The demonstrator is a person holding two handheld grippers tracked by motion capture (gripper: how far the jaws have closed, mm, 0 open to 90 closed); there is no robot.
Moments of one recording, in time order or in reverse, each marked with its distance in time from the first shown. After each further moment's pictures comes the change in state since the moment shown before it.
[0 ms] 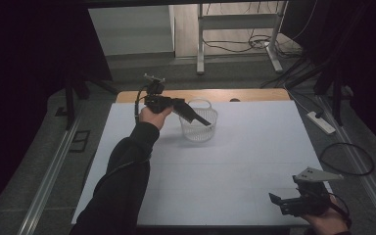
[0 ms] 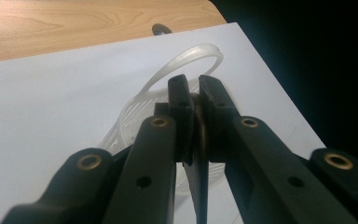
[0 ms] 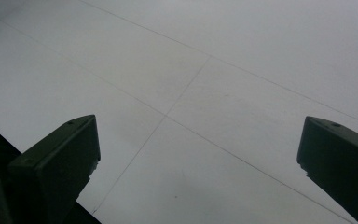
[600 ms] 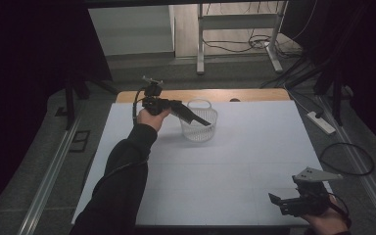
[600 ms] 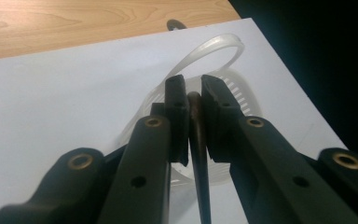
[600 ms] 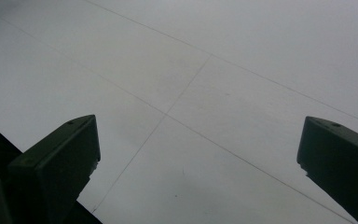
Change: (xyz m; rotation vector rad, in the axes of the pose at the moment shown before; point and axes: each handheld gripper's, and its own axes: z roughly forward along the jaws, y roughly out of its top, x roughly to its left) left arm 0.007 -0.006 -0.002 0.008 0.057 0.013; right arm 0.001 0.000 0.001 0.009 0.000 -0.002
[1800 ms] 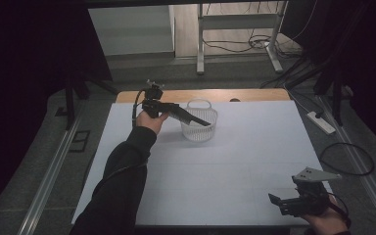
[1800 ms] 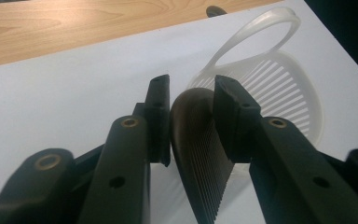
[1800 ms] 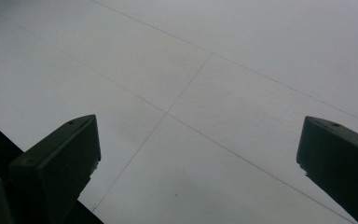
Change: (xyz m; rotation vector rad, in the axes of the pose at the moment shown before) left arm 0.001 -0.008 0.005 0.035 0.168 0.063; right arm 0.000 0.000 0.001 0.005 0.002 -0.006
